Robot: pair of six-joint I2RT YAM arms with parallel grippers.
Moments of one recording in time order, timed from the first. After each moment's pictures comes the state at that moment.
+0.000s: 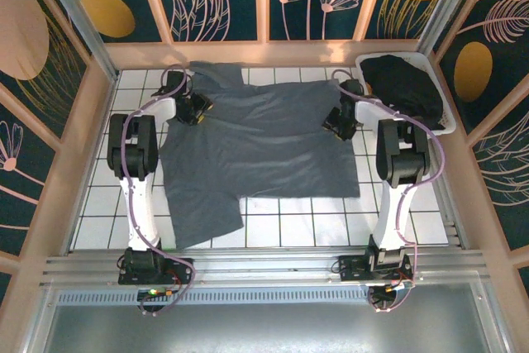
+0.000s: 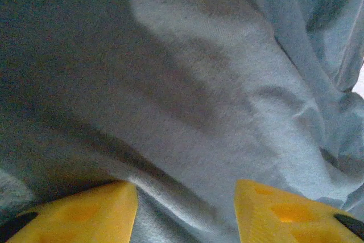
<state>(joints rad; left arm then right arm) -0.07 2.28 1.68 -0.37 0.33 -0.92 0.13 2.10 1.49 -0.60 -0.14 0.68</state>
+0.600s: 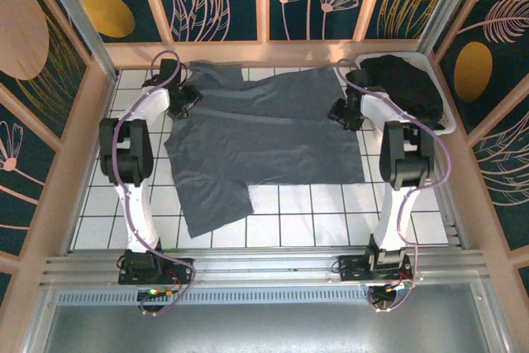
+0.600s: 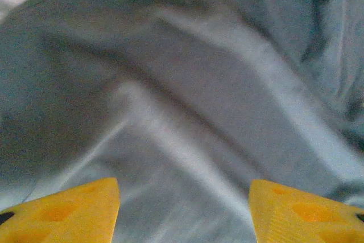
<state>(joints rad) -0.08 2.09 1.65 -0.59 0.10 -0.80 0.12 1.97 1.47 -0.65 -0.08 0.57</state>
